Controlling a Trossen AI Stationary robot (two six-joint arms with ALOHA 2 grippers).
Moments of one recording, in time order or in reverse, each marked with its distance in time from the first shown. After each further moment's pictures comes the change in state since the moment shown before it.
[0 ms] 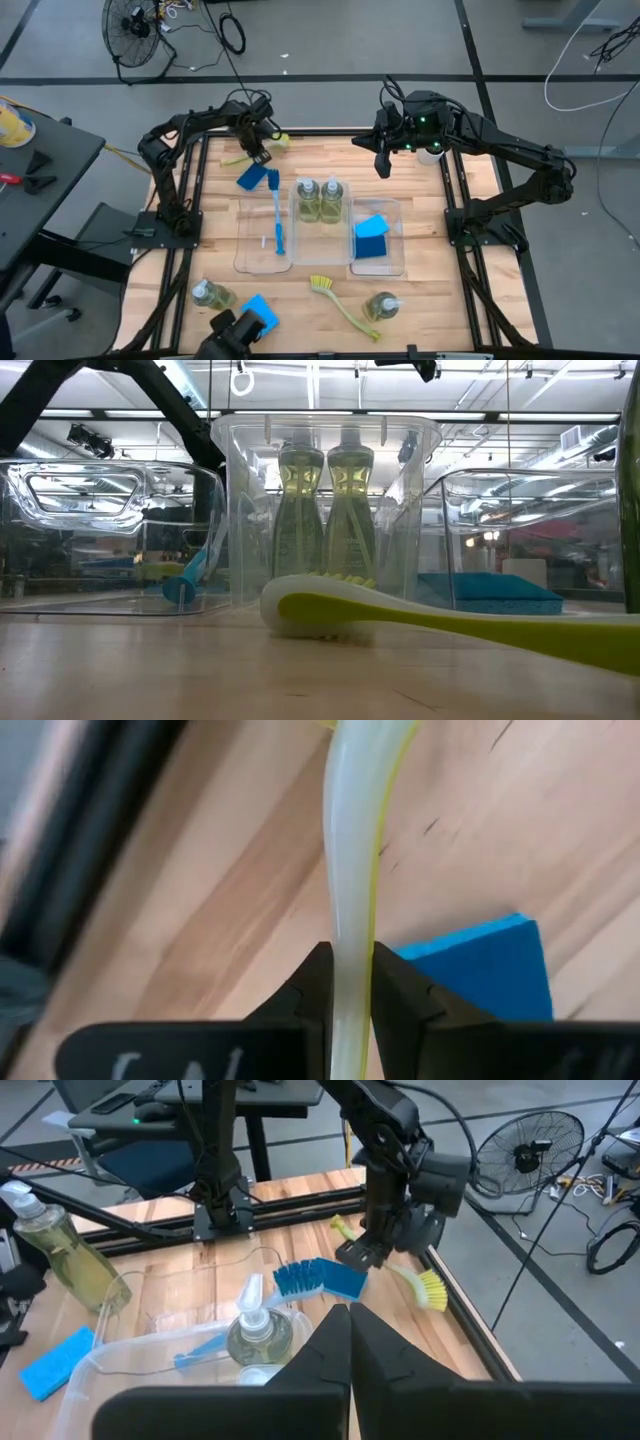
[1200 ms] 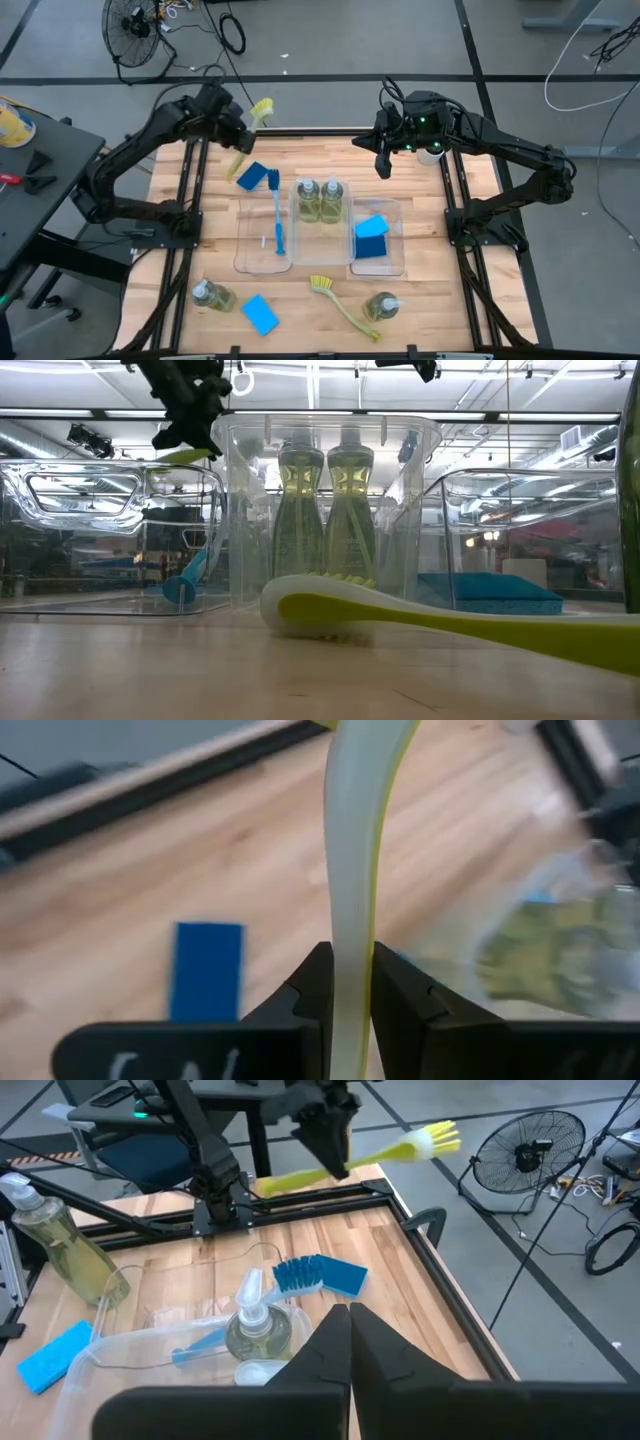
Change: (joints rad) left arm -0.113 -0.655 0.001 -0.121 0.249 -0.628; right arm 0.000 0.000 0.000 -0.009 -0.001 -0.013
